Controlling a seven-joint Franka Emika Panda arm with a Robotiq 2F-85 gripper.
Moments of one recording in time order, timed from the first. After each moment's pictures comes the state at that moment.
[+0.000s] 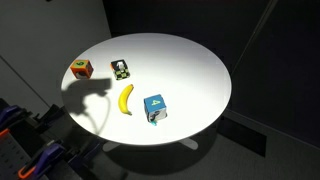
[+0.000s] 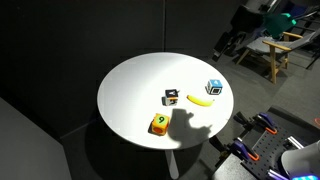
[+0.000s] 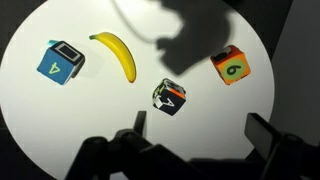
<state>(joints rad) 0.08 -0.53 0.00 -2.63 0.07 2.29 0.05</state>
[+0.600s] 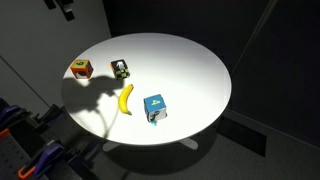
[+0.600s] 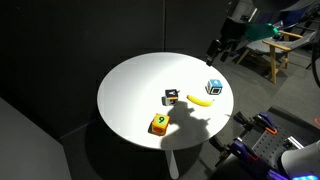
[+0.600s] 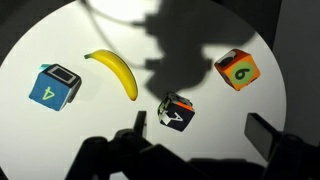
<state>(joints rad) 0.07 -0.34 -0.05 -2.54 0.13 2.29 0.03</state>
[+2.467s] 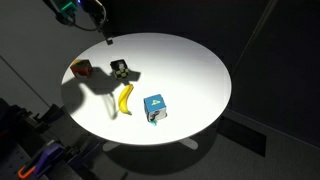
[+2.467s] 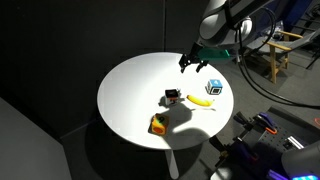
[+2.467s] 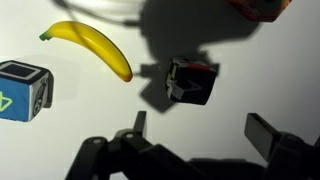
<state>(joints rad) 0.05 0.18 -0.02 -2.30 0.24 2.62 0.22</state>
